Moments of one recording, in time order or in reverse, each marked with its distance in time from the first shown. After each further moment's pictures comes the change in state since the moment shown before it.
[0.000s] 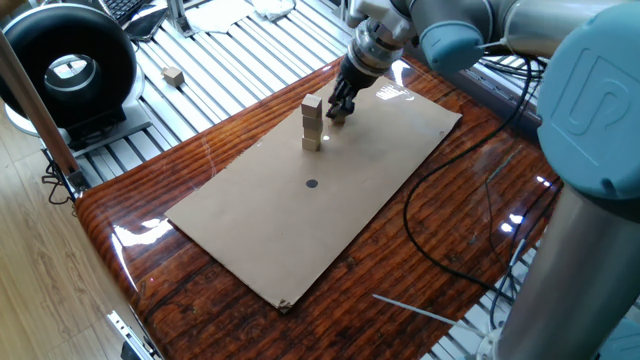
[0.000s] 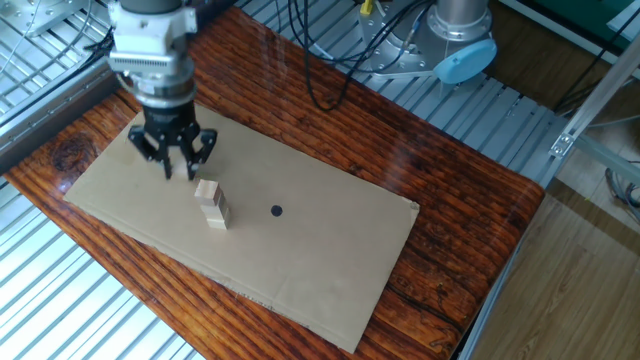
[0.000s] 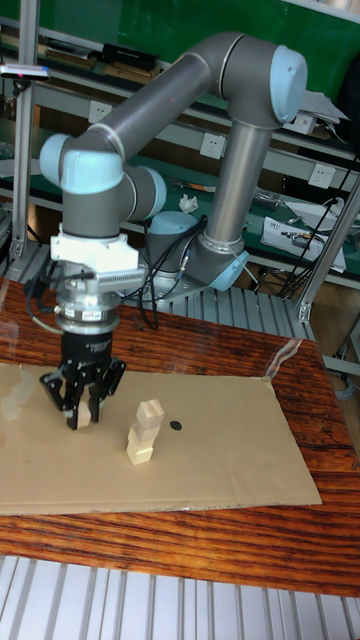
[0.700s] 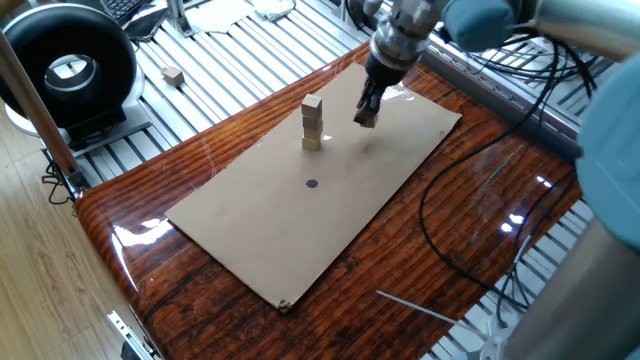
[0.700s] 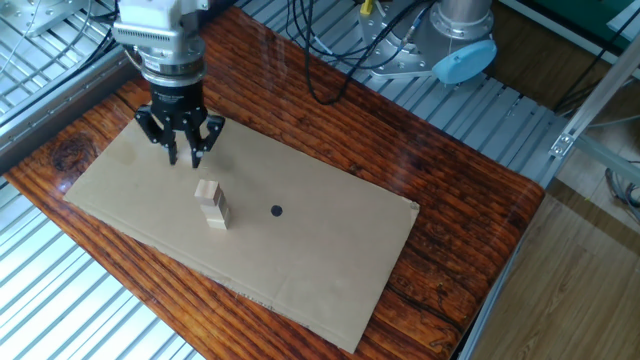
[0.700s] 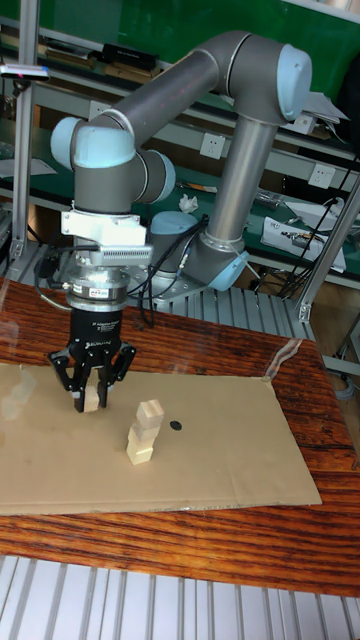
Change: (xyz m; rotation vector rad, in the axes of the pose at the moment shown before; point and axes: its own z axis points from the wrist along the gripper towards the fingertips) arm -0.021 0.005 -0.022 0.029 -0.083 0.118
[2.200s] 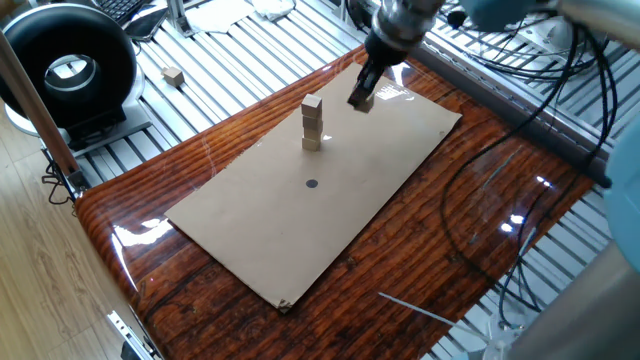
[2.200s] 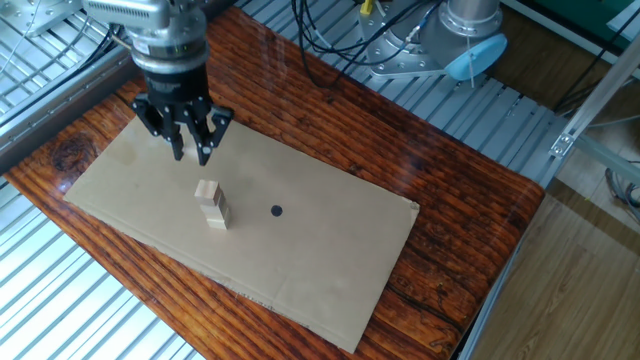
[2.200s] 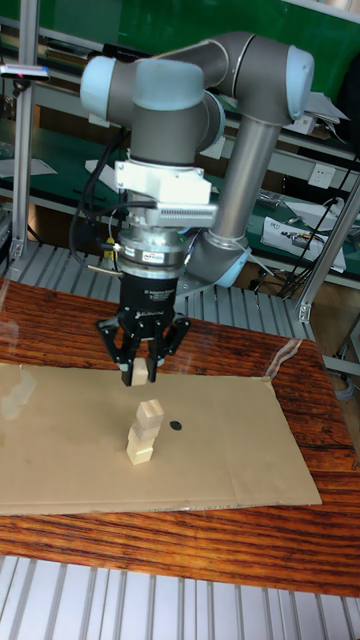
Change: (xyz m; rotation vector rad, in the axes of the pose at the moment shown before) arm -0.068 0.041 -0.067 -0.029 0.112 0.093
